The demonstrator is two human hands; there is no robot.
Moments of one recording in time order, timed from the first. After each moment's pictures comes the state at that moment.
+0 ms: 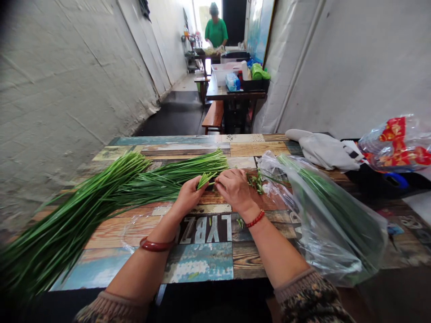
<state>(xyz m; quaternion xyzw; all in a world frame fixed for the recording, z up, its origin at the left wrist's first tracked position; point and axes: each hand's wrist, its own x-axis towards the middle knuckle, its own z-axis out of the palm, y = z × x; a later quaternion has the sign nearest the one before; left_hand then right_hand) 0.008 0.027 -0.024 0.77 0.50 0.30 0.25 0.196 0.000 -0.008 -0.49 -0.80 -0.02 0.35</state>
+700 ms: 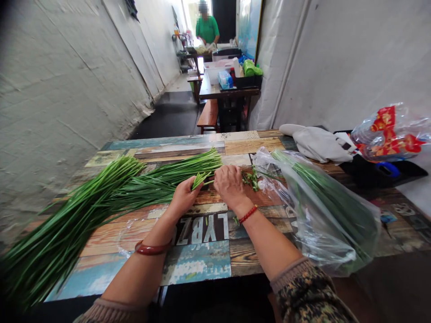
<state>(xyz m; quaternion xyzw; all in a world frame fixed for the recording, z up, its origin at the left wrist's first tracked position) 0.009 0.027 -0.021 0.78 0.51 0.29 0.22 0.188 0.011 -0.021 -0.57 -0.76 -0.11 0.30</state>
